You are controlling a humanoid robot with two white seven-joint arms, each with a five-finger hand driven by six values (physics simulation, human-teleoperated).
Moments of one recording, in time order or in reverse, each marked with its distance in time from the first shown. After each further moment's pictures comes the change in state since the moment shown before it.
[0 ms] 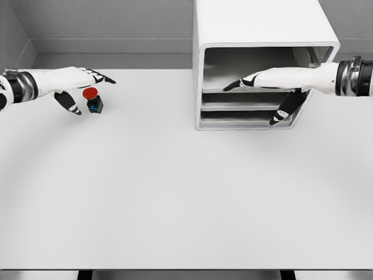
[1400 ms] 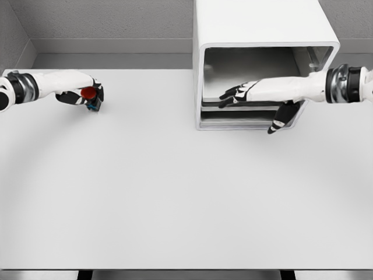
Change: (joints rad) left arm -0.018 -0.022 0.003 0.074 0.004 0.000 0.000; right arm -0.052 -0.001 0.080 -0.057 0.058 -0.034 -0.003
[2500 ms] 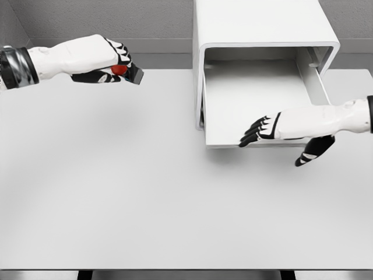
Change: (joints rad) left arm 0.057 0.121 -0.004 -0.574 0.261 -0.001 0.000; right arm -0.009 -0.246 0.097 -0.201 -0.048 -0.209 0.003
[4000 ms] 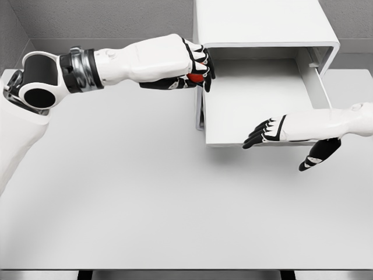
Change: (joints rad) left arm -0.015 -0.230 -0.026 -0.160 0.021 0.001 -0.001; right arm -0.002 -0.034 0.019 -0.014 -0.057 0.000 0.000
